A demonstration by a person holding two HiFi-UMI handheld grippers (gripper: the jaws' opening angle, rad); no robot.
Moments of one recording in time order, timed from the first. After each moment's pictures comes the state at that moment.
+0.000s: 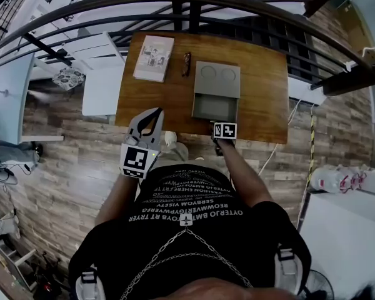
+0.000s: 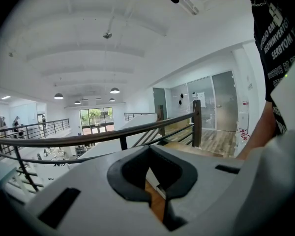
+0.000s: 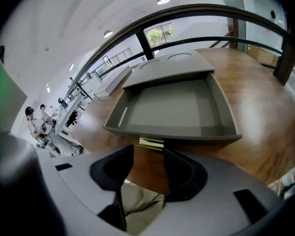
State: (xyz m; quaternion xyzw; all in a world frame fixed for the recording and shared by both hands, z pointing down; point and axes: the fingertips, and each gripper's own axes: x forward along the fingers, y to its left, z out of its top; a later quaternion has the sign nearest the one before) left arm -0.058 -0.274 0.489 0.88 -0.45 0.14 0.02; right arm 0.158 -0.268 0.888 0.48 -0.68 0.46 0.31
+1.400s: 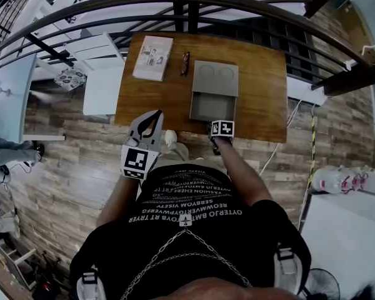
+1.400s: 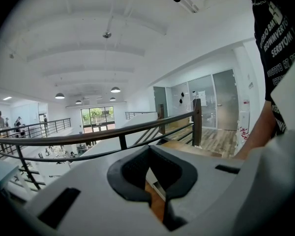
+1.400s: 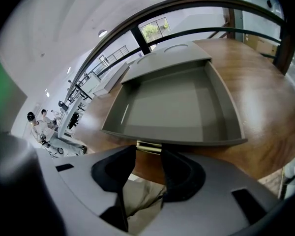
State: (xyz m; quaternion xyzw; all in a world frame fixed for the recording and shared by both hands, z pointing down) left arm -0.043 -0.253 0.493 0.88 -0.46 0.14 0.03; right arm 0.156 -0.253 0.891 0.47 -0.66 0.50 0.30
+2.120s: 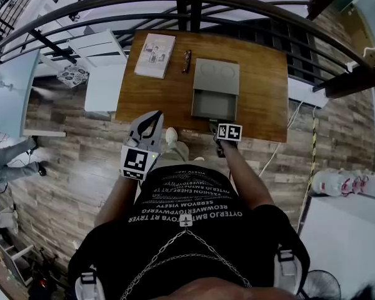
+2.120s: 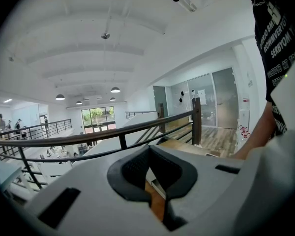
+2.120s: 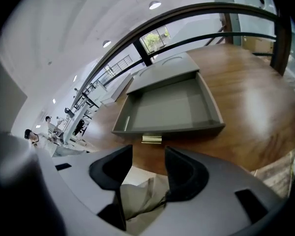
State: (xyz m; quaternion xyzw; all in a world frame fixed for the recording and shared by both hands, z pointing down) left arm -0.039 -0.228 0.490 0.88 -0.46 0.15 0.02; right arm 0.175 -0.238 0.865 0.47 -0.69 0.48 0.25
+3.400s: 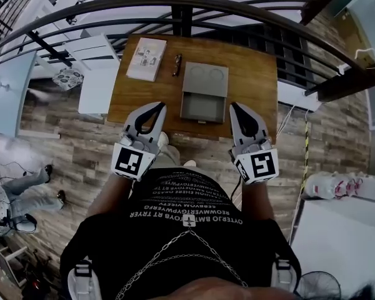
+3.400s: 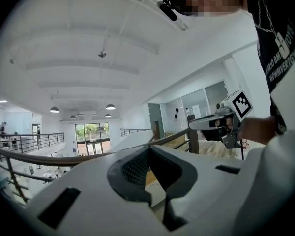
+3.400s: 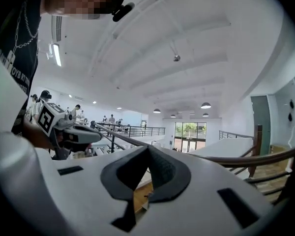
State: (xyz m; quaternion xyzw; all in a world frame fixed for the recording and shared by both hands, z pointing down) left arm 0.022 -0.224 0.396 0.90 -0.43 0.06 -0.04; right arm 0.184 -0.226 0.381 0.48 -0.87 -0.03 0.05
